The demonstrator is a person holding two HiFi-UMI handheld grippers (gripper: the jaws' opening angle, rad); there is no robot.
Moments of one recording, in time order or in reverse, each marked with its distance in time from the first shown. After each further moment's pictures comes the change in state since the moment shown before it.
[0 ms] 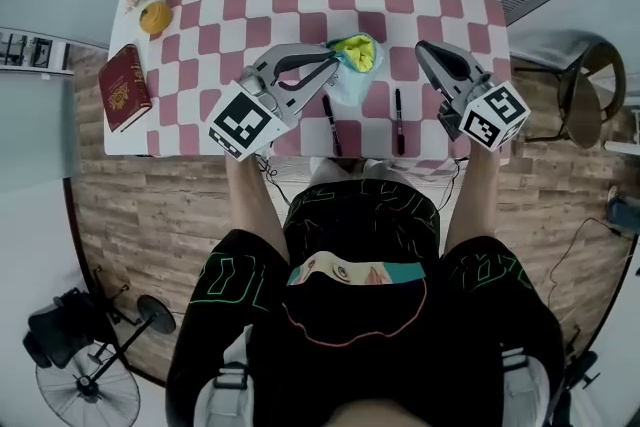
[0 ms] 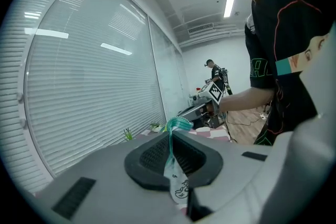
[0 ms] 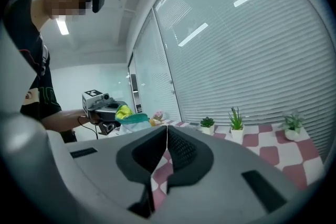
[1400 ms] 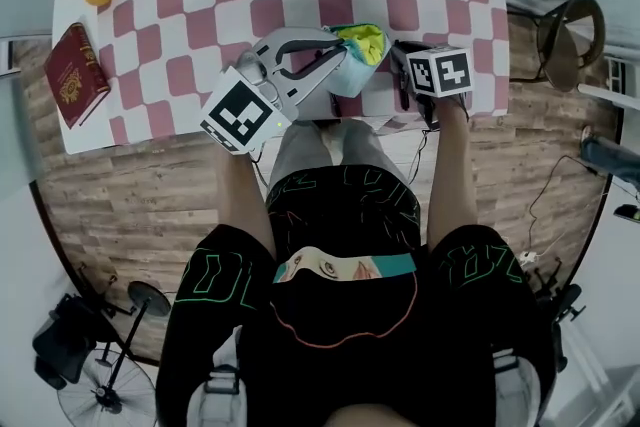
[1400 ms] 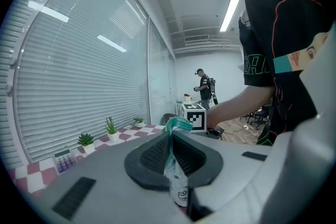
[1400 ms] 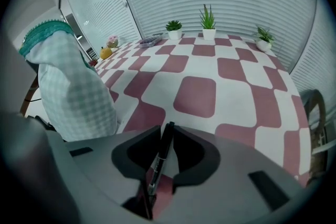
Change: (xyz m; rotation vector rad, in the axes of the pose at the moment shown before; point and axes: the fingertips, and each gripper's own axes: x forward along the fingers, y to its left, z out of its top) left arm -0.013 -0.034 -0.049 -0.085 -0.044 -0.171; right arm 0.001 0.001 -0.208 0.286 0.862 -0.422
